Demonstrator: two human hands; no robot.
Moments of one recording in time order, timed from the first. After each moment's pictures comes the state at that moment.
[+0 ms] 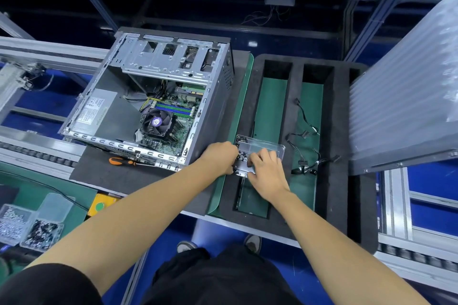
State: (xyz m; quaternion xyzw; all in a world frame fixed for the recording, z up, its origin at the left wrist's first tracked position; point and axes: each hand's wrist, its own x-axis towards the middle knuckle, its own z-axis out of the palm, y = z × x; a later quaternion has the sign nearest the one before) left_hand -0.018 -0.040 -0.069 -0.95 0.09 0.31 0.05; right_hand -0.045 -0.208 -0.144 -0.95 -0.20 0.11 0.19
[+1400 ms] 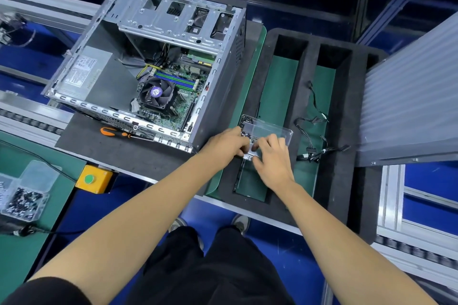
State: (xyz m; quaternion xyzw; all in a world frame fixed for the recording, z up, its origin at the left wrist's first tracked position) left_hand -0.053 -0.038 -0.078 -0.88 -0.12 0.26 -0.37; right_hand -0.054 -0.210 -0.149 -0.95 -0.18 0.09 0.23
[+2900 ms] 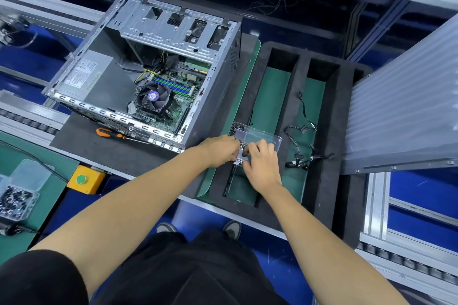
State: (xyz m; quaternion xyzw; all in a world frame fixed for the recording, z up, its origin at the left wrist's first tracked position) left_hand -0.036 -0.030 -0.093 -0.94 0.13 0.29 -0.14; right_hand -0.052 -0.206 -0.143 -0.96 -0.19 0.10 0.20
